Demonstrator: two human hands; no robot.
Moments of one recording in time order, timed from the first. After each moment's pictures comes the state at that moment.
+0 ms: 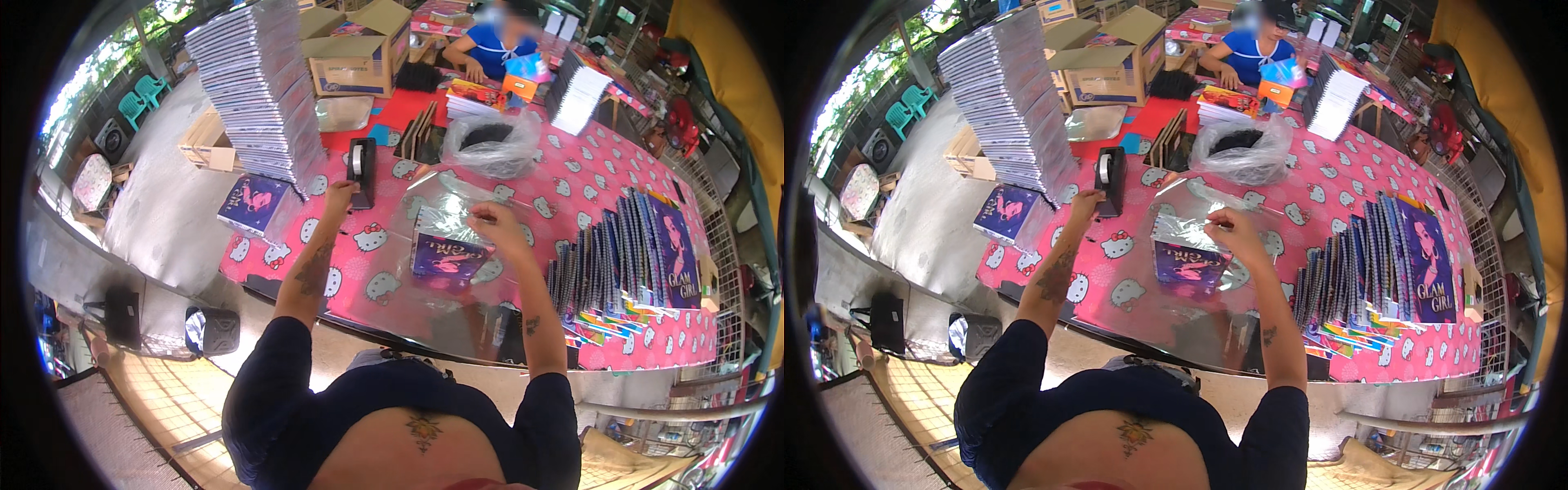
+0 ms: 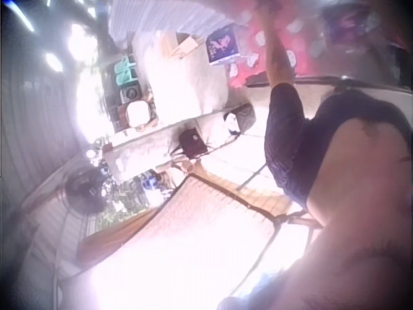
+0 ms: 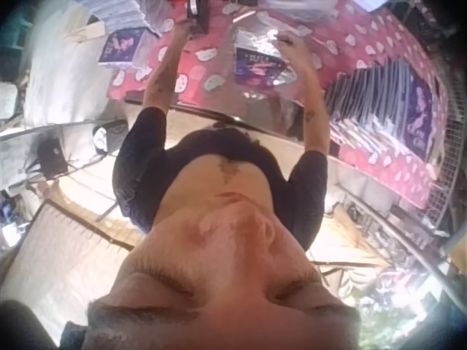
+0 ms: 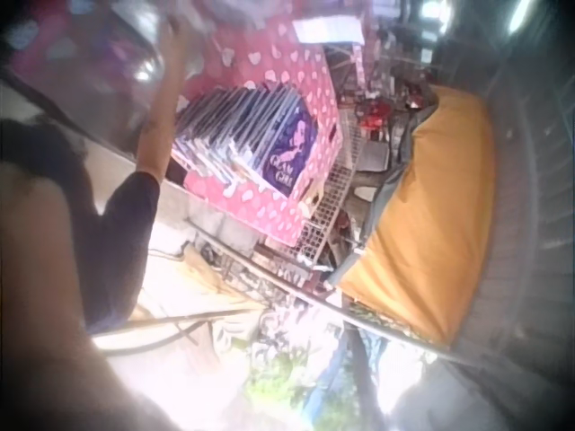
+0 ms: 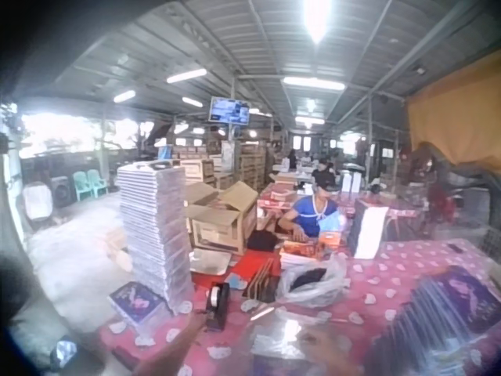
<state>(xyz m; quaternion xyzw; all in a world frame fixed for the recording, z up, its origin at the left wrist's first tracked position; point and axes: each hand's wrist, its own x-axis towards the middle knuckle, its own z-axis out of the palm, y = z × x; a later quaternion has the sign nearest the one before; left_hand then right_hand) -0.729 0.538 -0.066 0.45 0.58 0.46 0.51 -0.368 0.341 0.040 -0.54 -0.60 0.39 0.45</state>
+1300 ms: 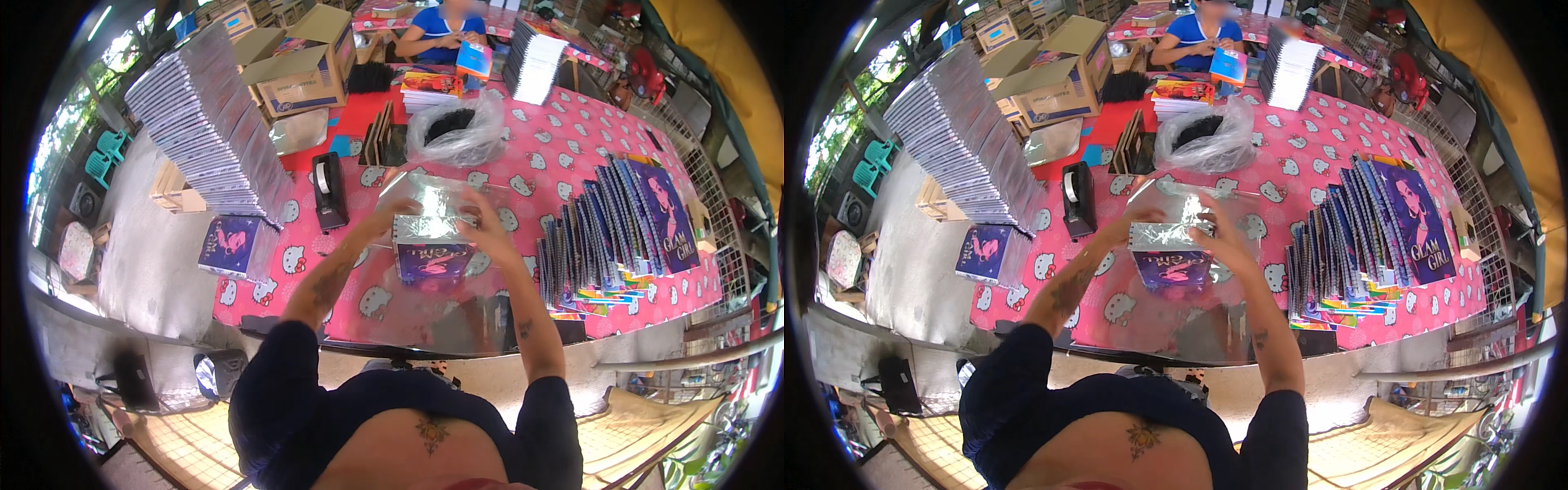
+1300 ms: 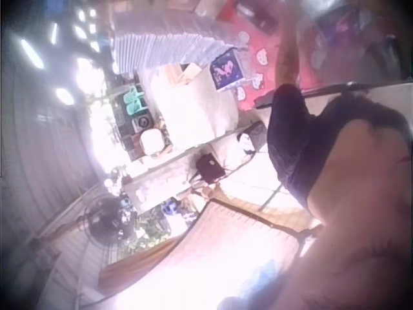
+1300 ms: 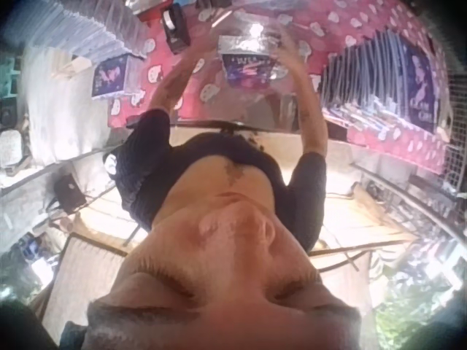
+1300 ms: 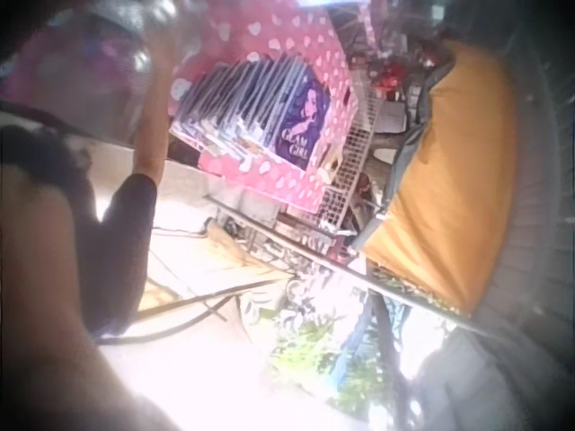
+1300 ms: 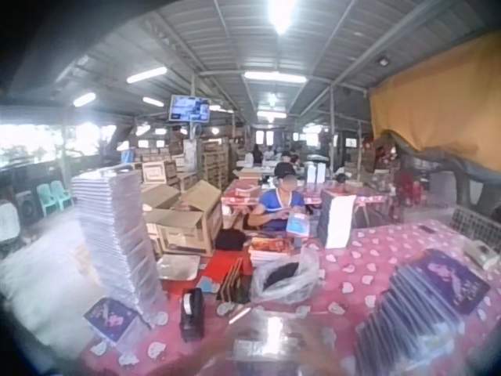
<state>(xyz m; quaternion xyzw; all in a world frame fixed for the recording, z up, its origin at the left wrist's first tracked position) -0.609 0.511 -0.046 0.55 0.20 0.15 0.80 -0.371 0.312 0.038 -0.51 -0.52 0.39 0.56</state>
